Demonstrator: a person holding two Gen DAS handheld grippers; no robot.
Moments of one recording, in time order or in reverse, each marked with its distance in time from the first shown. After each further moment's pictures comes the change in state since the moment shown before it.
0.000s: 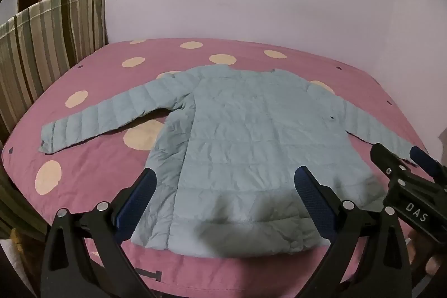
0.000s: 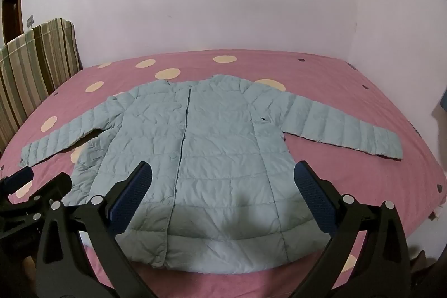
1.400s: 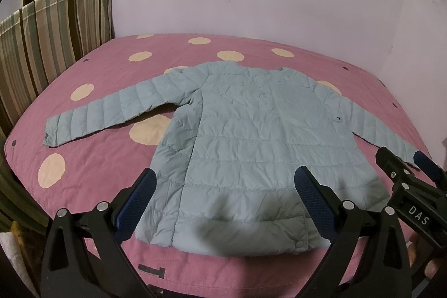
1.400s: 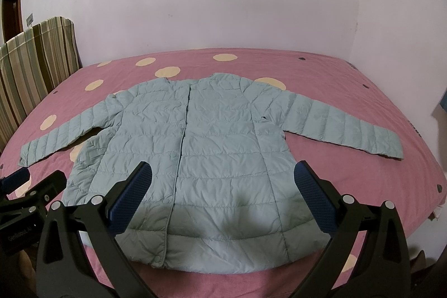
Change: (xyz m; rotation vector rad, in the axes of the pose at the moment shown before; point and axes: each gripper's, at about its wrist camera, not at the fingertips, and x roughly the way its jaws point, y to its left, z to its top) left arm 0.006 0.009 -0.001 -0.045 0.031 -0.010; right arm 0.003 0.003 0.001 -0.002 0.003 0.003
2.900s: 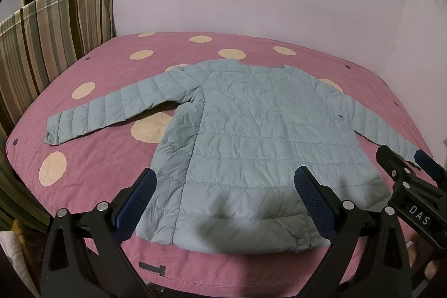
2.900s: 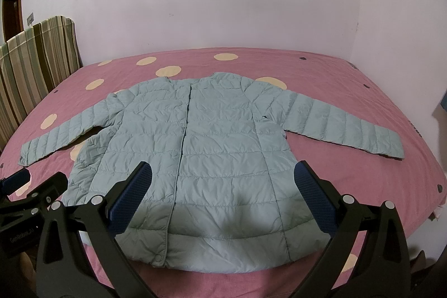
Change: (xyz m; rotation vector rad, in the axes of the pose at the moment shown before) left arm 0.000 0.002 0.000 0.000 0.009 0.005; right arm 0.000 0.000 0.000 -0.001 0.003 -0.001
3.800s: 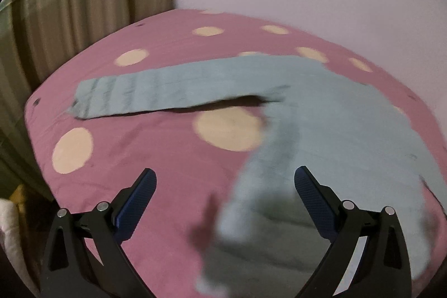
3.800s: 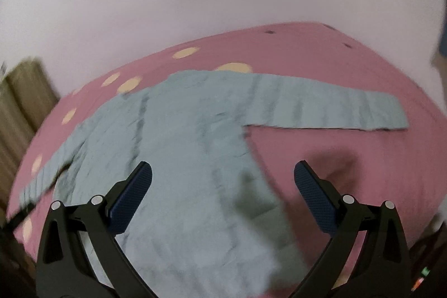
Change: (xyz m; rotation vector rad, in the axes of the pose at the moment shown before) left arm 0.086 0.112 0.010 -0.241 0.056 0.246; right arm 0.070 -0.124 0.012 0.290 0.051 -0.026
